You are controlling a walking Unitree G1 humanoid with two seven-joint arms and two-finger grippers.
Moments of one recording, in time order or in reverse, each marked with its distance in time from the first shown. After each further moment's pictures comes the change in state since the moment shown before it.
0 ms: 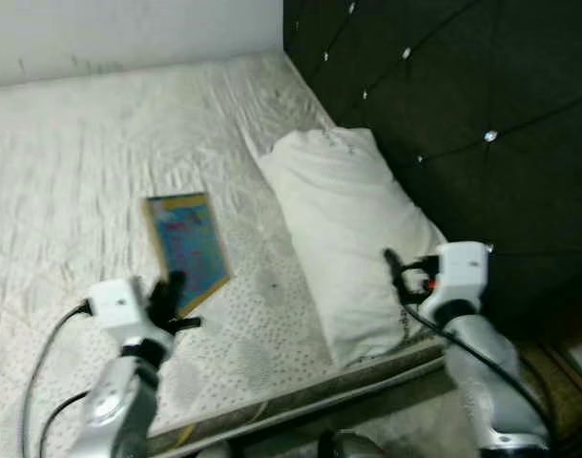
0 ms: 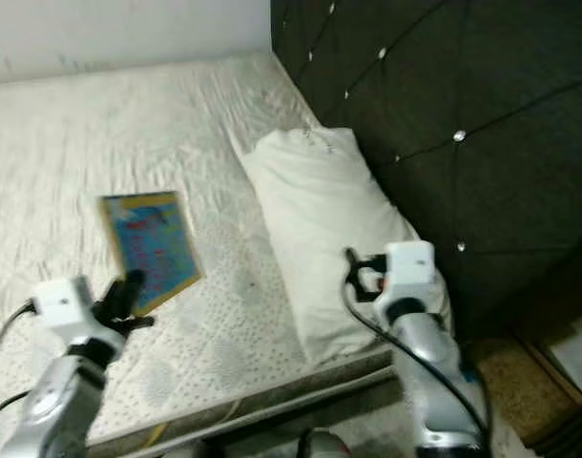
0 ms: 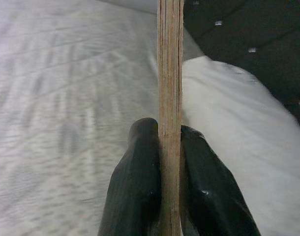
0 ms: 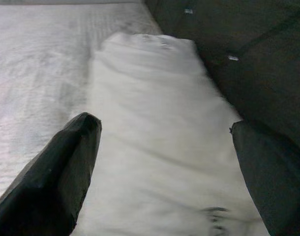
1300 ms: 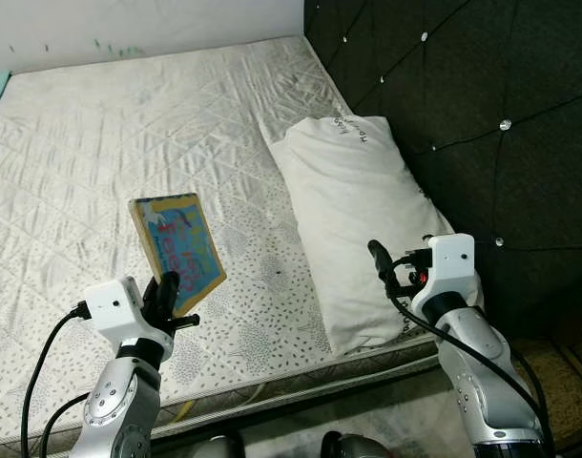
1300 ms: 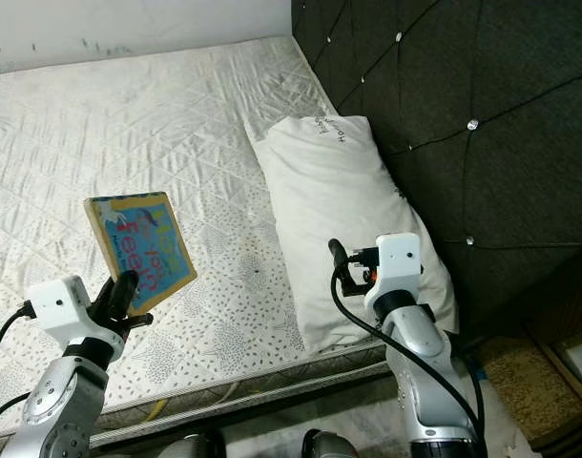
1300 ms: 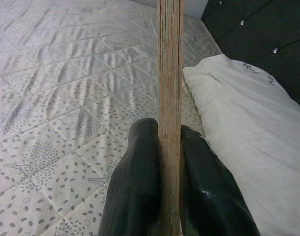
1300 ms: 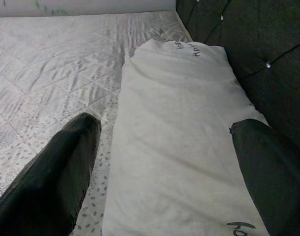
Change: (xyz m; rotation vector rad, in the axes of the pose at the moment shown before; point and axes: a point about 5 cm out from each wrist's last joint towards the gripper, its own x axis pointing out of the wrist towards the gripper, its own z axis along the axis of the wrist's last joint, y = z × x) left arm 0.001 -0.002 0.000 -0.030 -0.008 0.025; right arm 0.002 0.007 0.008 0.007 -0.049 0.062
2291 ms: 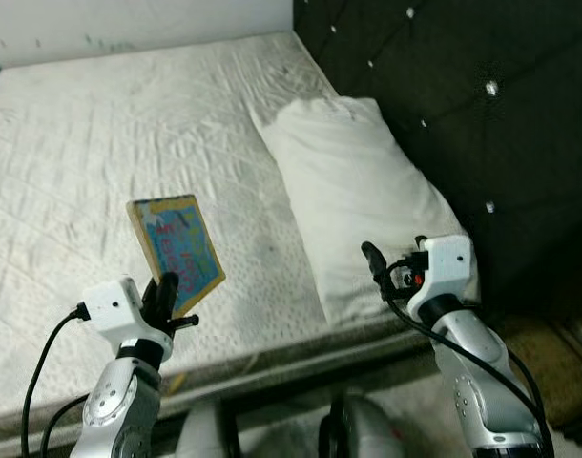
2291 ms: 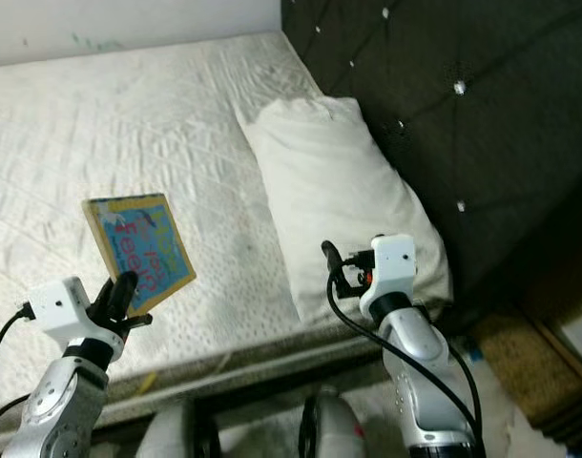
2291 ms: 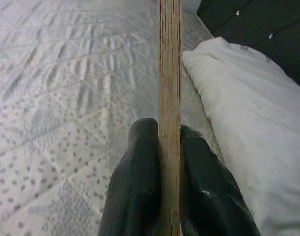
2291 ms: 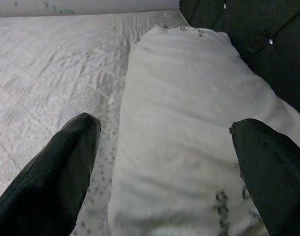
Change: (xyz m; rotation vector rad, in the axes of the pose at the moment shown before) left arm -0.001 0.002 0.000 -0.006 0.000 0.017; right arm -0.002 0.006 0.001 0.012 -0.010 0.054
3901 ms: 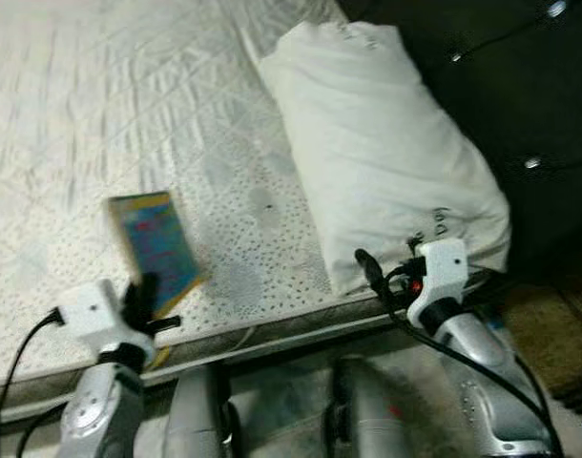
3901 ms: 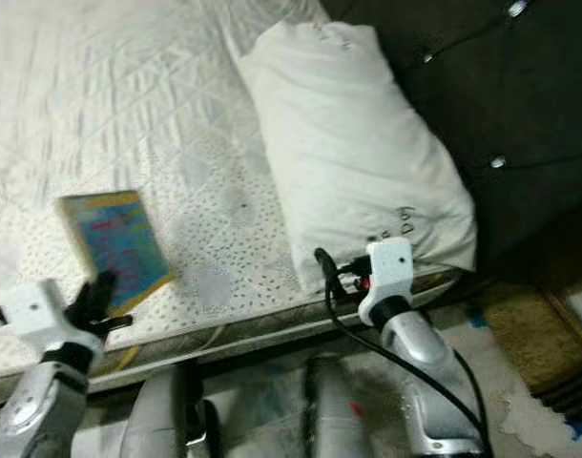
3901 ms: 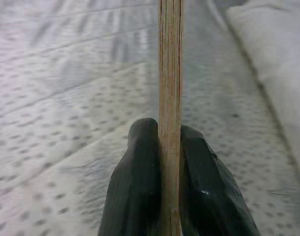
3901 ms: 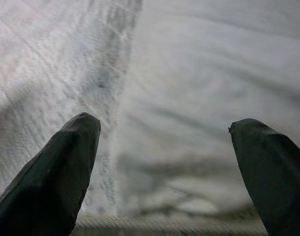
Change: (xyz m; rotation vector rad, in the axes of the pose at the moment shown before) left arm -0.010 0.008 0.012 0.019 -0.029 0.063; right arm -0.009 -0.002 0.000 -0.029 0.034 0.062
